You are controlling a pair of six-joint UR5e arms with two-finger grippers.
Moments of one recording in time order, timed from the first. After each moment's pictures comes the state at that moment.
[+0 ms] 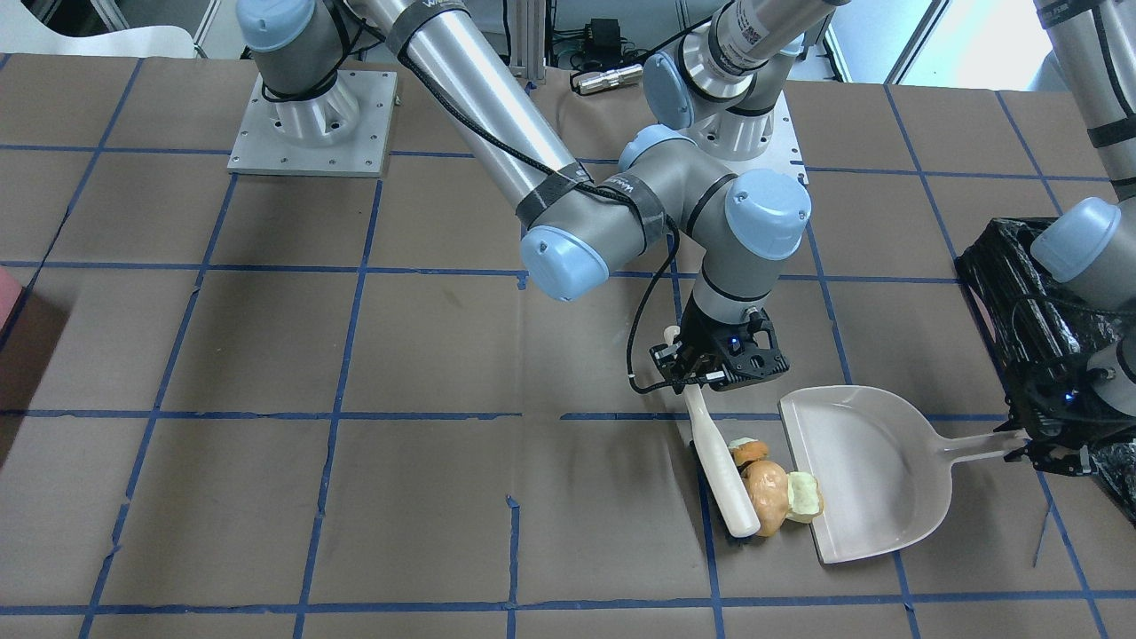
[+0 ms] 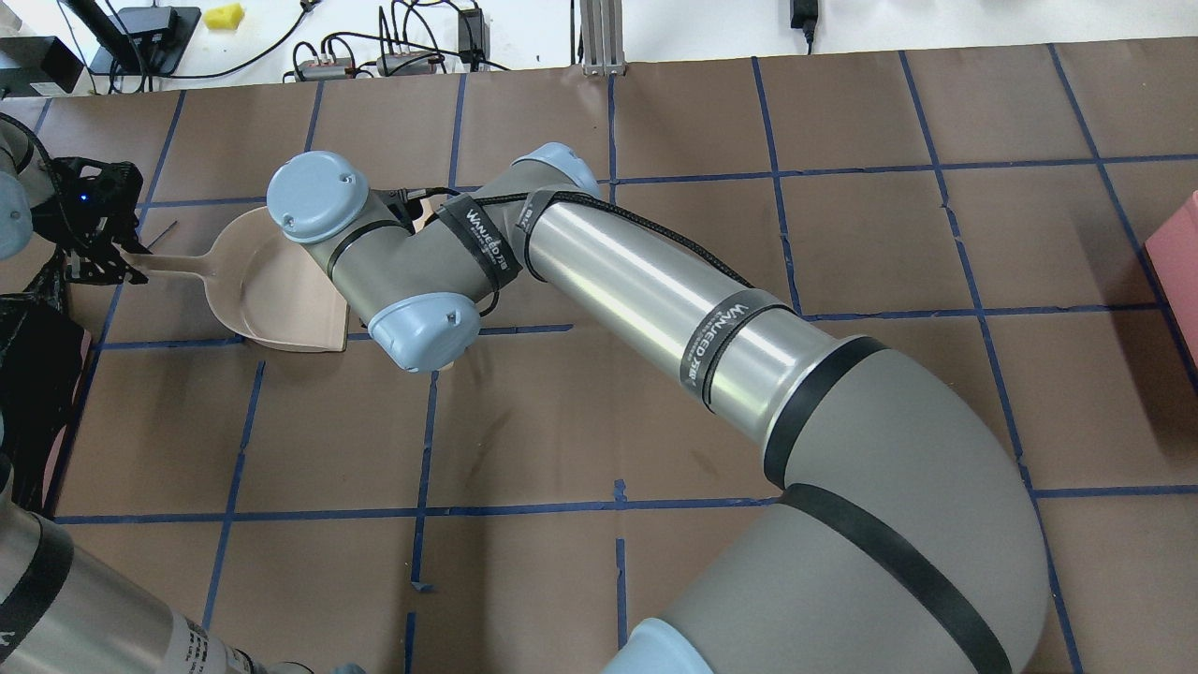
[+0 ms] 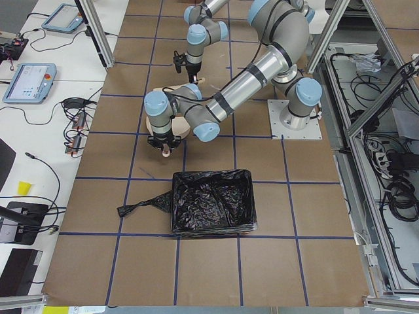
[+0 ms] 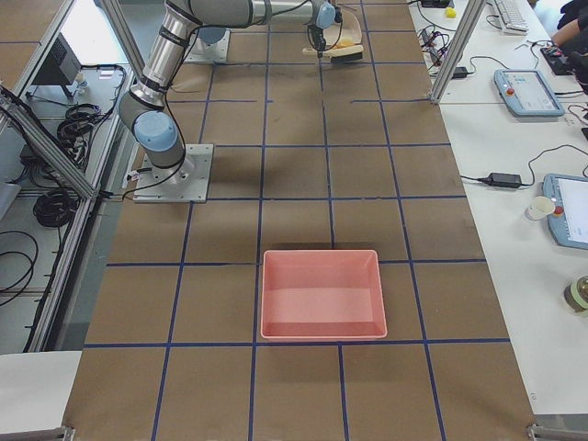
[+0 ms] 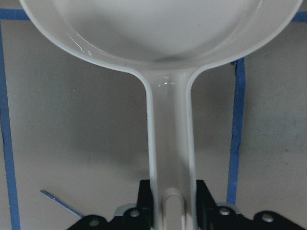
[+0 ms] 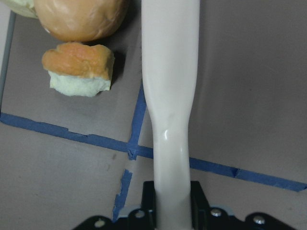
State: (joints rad) left arm -1.00 -2.08 -1.56 -1.06 1.58 2.11; right arm 2.28 -0.78 1.15 -2.02 -1.67 0.43
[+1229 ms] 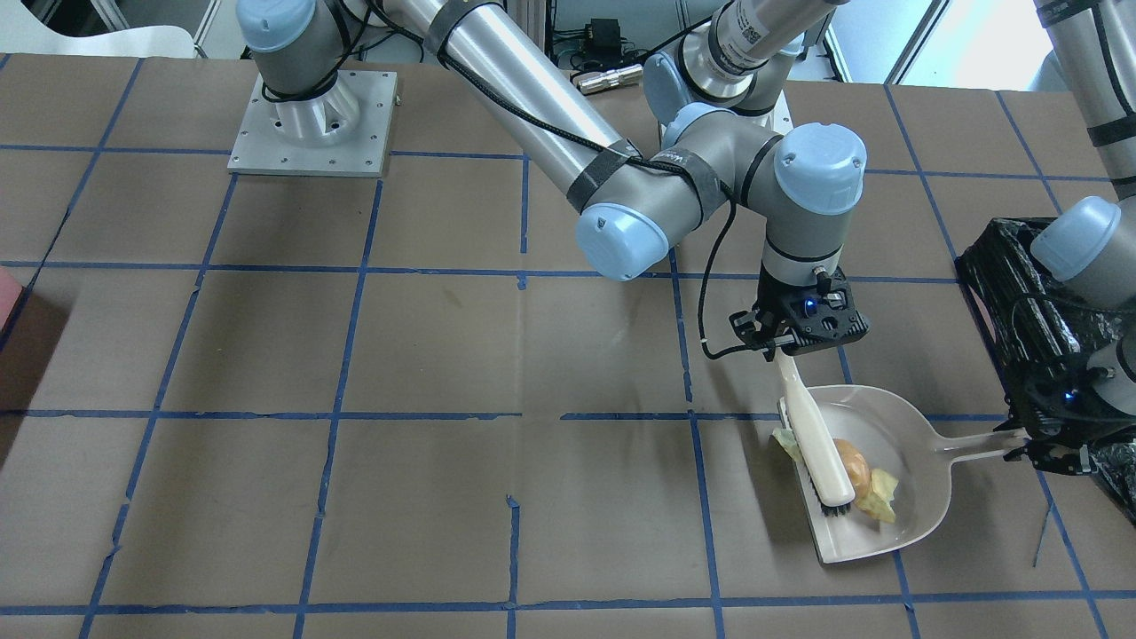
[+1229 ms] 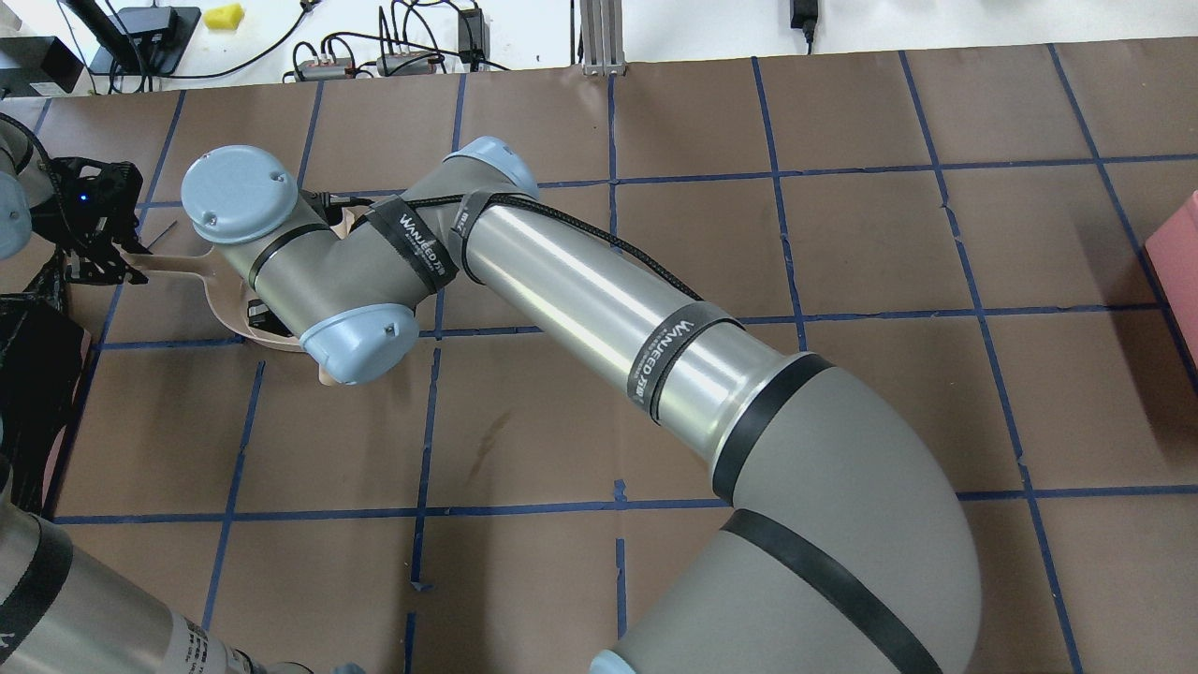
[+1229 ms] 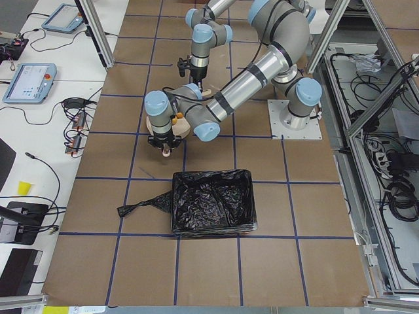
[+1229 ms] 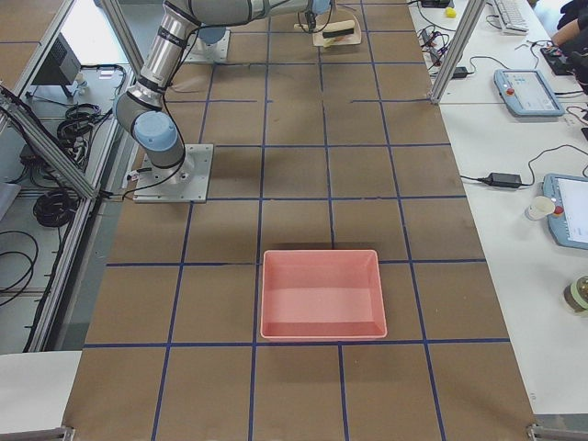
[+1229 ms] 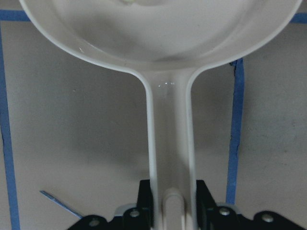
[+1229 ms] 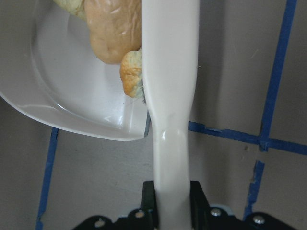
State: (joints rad) left arm -1.00 -2.07 -1.56 -1.06 1.58 2.11; right arm 2.34 -0.74 0.99 -2.06 -1.47 0.63
